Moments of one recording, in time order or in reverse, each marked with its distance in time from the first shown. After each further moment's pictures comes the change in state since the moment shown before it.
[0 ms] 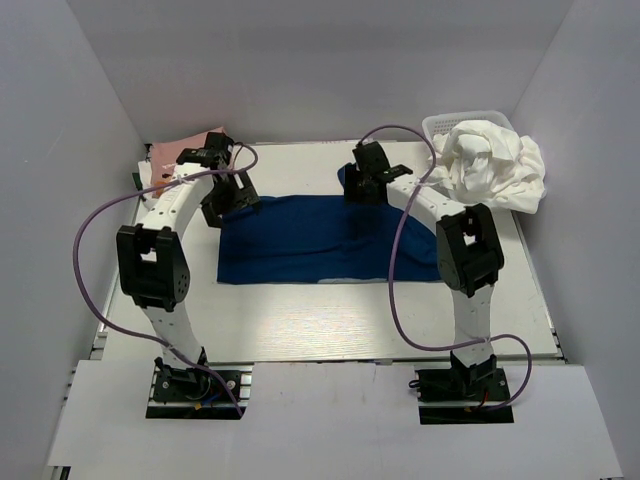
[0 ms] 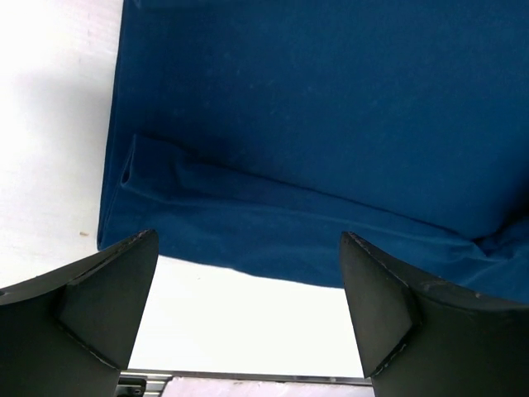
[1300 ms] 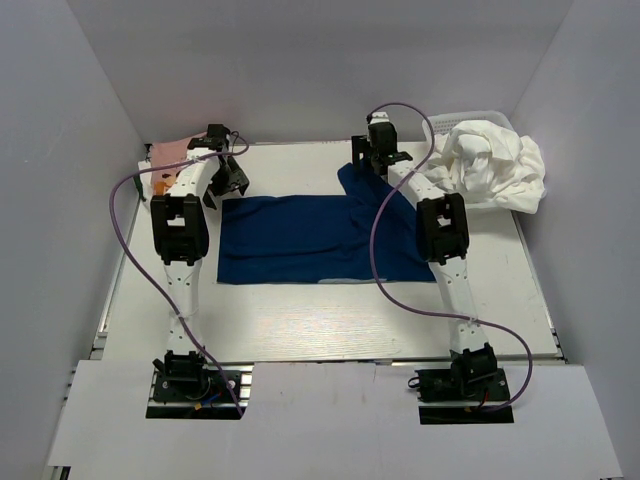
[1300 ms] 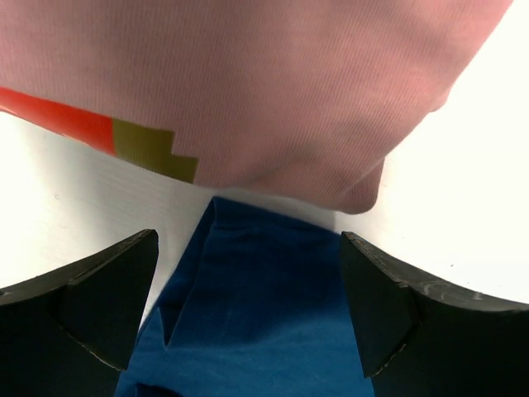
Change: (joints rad) left arm 0.108 0.607 0.578 0.024 -0.190 -0.029; right arm -0.164 0.572 0.648 0.208 0.071 -0.278
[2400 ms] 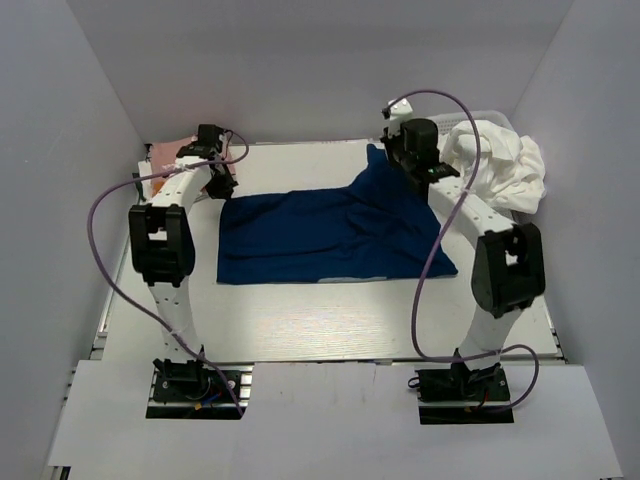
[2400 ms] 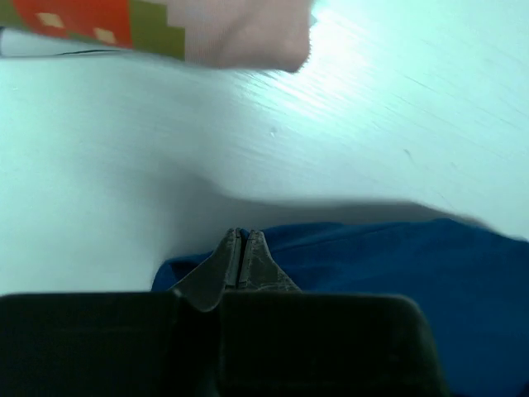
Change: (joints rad) left arm -0.013 -0.304 -0.382 0.238 0.064 0.120; right arm 0.004 -0.748 -0.732 0.236 -0.122 -0.291
